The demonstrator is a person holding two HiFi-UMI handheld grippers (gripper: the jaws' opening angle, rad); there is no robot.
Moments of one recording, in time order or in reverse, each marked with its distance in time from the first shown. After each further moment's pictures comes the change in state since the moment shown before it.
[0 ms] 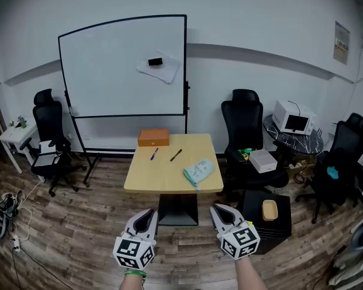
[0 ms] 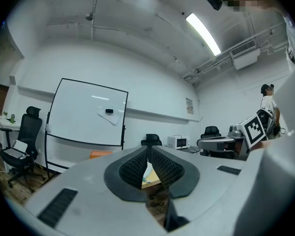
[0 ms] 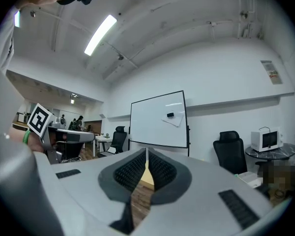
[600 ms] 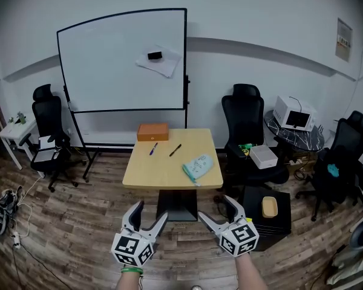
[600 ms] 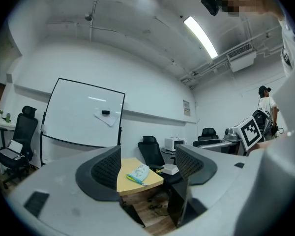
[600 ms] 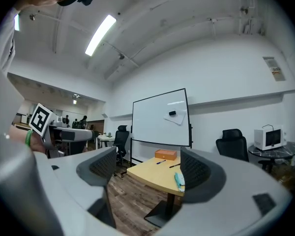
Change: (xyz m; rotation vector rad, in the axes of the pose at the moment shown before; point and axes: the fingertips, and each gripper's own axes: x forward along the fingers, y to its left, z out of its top) left arm 0.008 -0.010 0.001 0.009 -0.028 -0.038; right arm 0.004 -0.002 -0.007 0.008 0.010 0.032
